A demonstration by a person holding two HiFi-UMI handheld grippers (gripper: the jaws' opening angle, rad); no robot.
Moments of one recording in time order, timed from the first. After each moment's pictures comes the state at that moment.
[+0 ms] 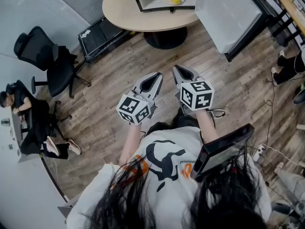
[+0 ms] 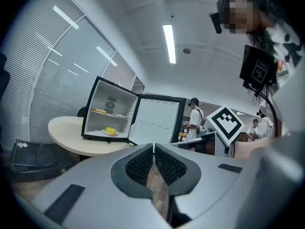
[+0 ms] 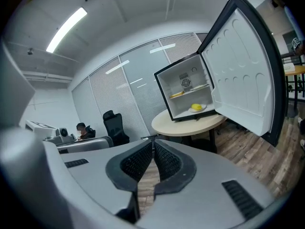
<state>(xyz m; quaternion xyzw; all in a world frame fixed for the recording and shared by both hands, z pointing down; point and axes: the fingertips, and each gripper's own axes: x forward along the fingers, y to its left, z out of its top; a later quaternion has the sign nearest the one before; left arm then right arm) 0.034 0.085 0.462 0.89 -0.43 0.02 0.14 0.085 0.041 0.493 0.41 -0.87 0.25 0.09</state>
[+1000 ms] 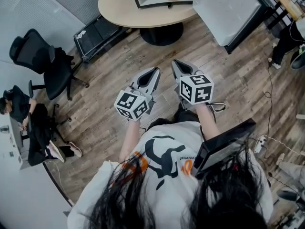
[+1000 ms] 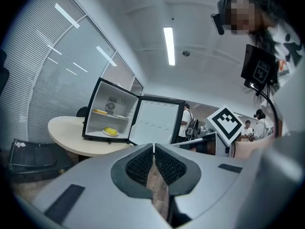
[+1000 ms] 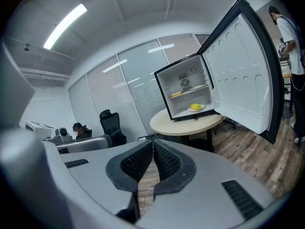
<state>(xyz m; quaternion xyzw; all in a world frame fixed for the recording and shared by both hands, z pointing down) 0.007 0.089 0.461 0.90 -0.42 0.00 0.13 0.065 0.046 0.492 0.43 -0.86 0.25 0.09</state>
